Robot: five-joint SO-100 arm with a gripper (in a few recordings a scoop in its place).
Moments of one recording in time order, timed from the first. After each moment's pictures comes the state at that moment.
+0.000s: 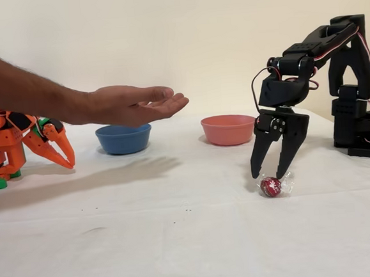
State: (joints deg) arm -36.2 75.2 90.8 55.9 22.6
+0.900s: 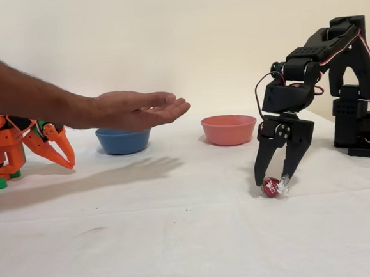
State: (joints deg) arm -38.6 72.2 89.6 52.6 24.7
